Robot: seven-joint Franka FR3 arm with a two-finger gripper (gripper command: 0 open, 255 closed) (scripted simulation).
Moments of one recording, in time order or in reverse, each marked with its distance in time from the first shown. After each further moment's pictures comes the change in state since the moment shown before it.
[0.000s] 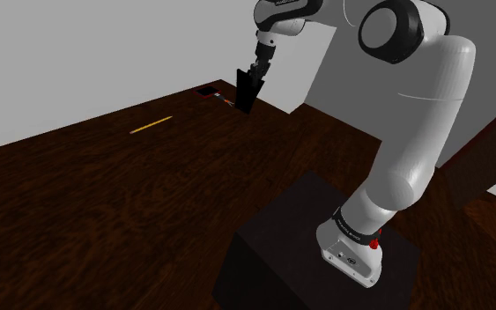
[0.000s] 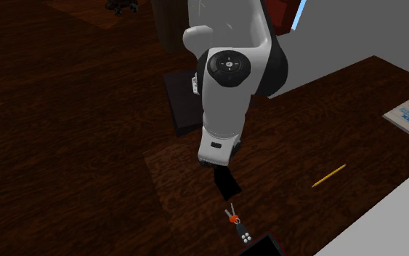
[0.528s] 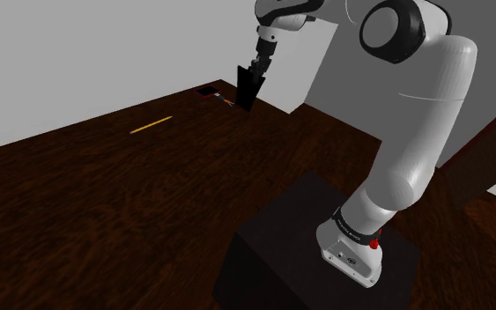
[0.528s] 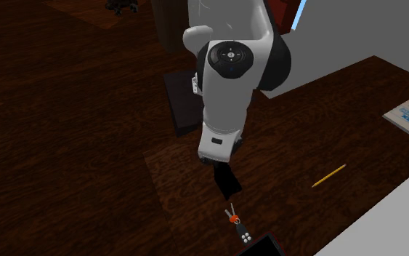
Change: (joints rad) arm 0.000 -0.008 -0.001 0.029 -0.003 -0.037 0.004
